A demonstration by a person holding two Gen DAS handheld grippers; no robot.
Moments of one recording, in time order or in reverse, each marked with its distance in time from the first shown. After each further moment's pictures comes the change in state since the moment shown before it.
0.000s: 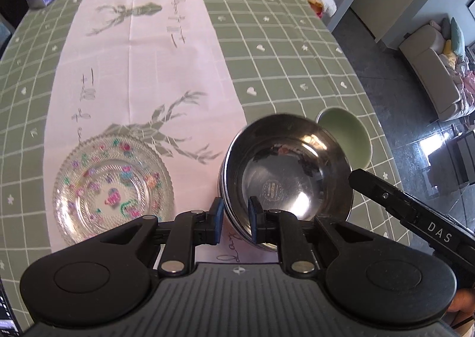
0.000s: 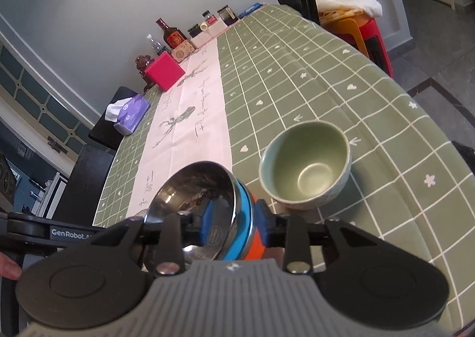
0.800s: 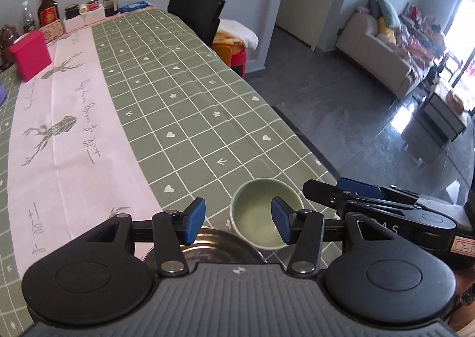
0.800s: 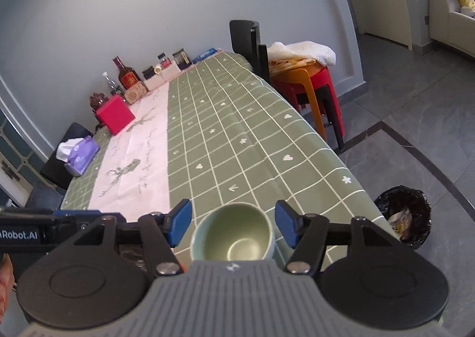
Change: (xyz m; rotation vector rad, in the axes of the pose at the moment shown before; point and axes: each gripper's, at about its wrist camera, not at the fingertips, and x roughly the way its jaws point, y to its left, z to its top) left arm 0.011 -0.099 0.054 0.337 -0.157 -0.086; right arm -0.009 -0.026 0.057 -0.021 -0.120 -0.242
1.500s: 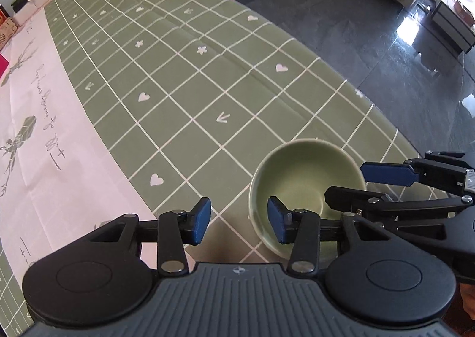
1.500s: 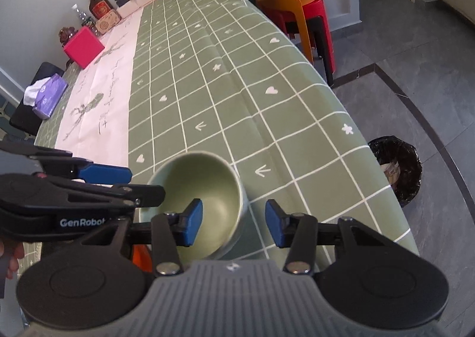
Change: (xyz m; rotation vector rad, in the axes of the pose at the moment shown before) left arm 0.116 0.000 0.012 0.204 0.306 0.060; right arm 0.073 -0.012 -0.005 -0.044 0.306 -0.077
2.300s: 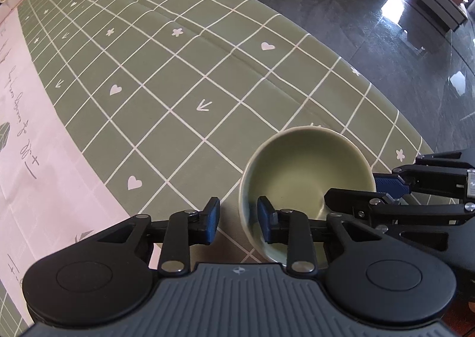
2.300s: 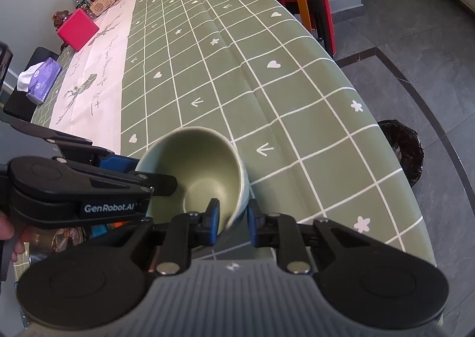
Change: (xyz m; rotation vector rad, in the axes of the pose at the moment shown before) left arm 0.027 -0.006 0.008 0.073 0.059 -0.052; right arm 0.015 -0.002 -0.003 0.021 0.070 0.011
